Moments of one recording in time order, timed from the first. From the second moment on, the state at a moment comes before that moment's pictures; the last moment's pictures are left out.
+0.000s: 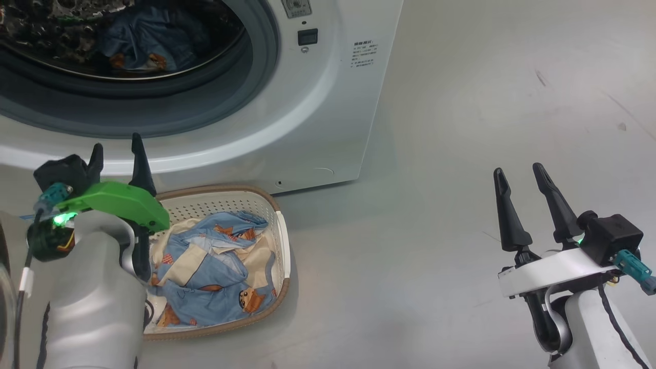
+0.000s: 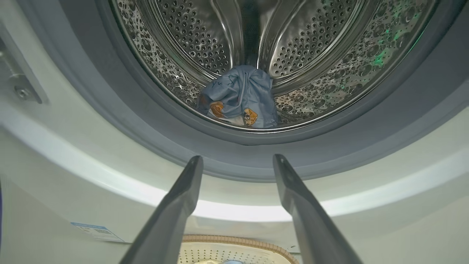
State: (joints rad) left arm -0.79 0.03 0.00 0.95 -0.18 -0.04 -0.25; right arm -0.14 -0.09 0.10 0.13 0.27 0.12 -0.26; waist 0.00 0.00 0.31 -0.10
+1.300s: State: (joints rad) left arm -0.11 0.03 -0.02 0.42 -0.25 -0.07 -0.25; right arm 0.04 -0.13 0.09 0.14 0.25 0.12 -0.26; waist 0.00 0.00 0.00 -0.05
